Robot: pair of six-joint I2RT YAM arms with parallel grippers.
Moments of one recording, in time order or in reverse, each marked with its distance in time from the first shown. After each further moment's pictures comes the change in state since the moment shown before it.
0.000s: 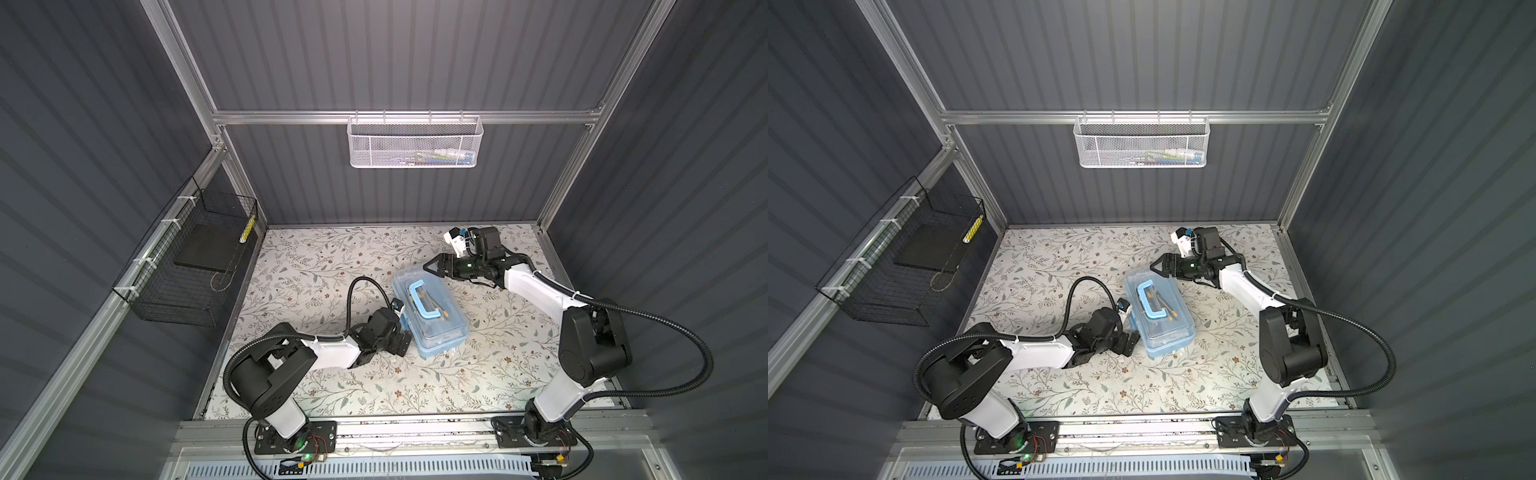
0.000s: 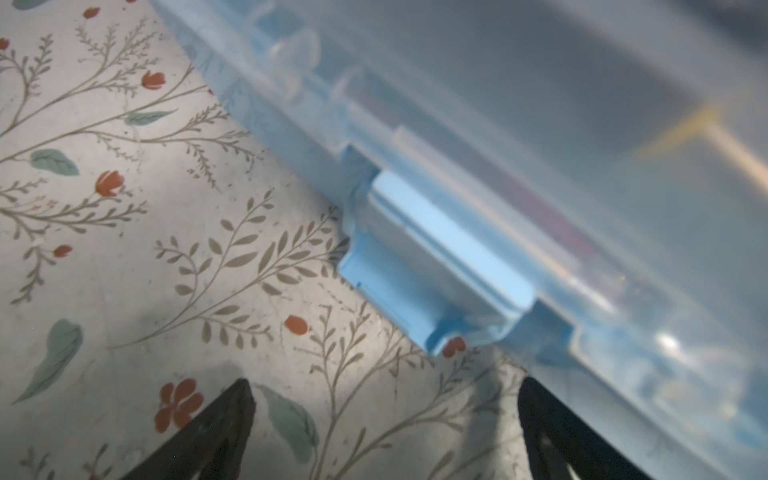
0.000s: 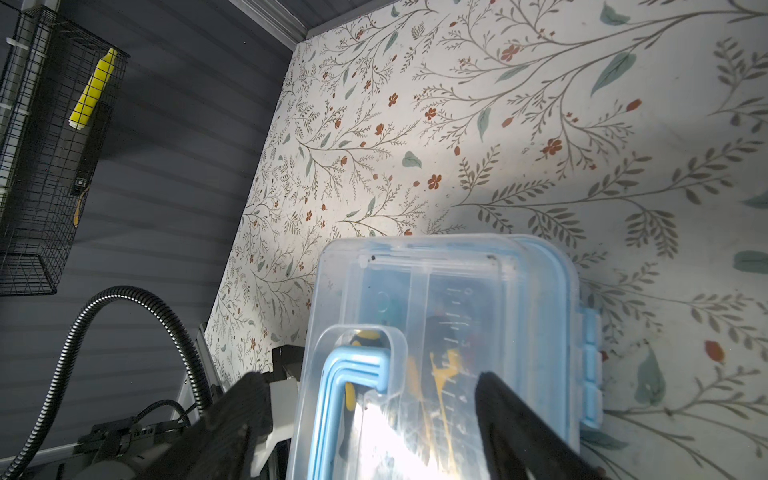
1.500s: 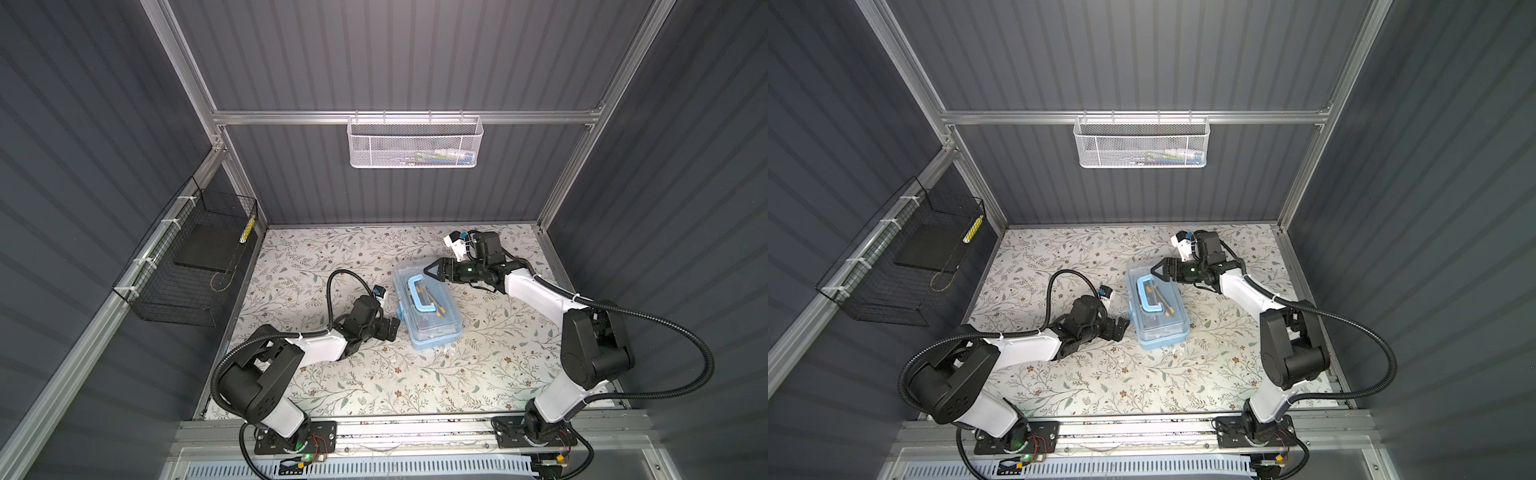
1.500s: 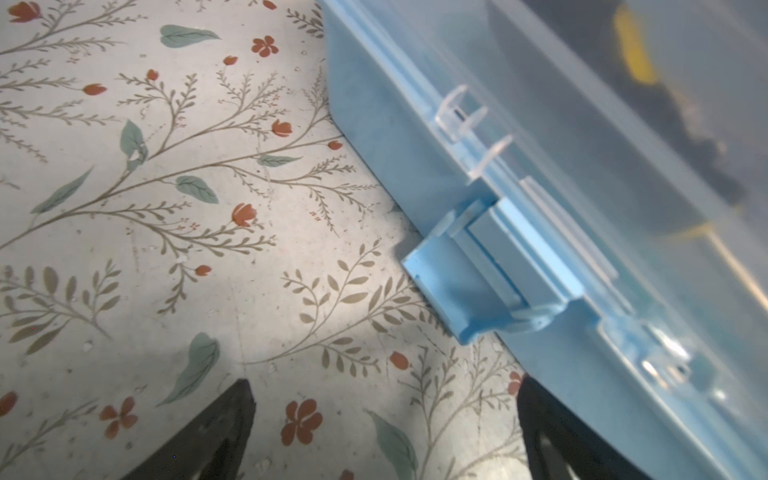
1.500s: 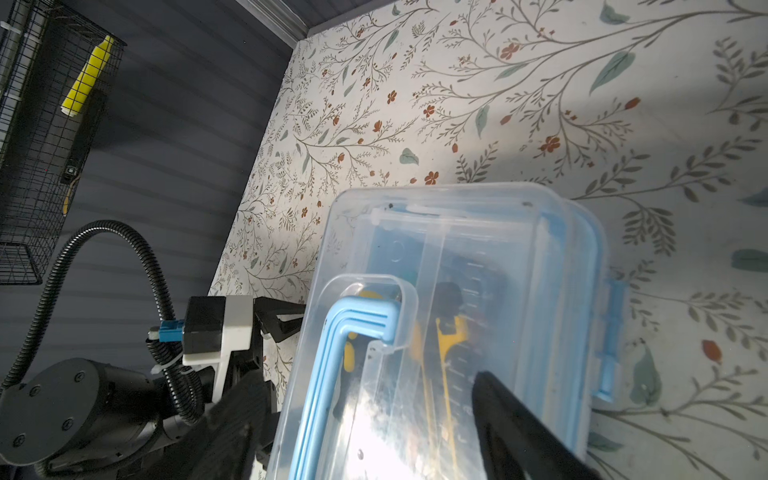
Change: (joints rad) left arm 0.159 -0.069 -0.028 0.029 0.114 -0.020; right arm 0.004 -0.018 -0.061 0.054 0.018 -0.021
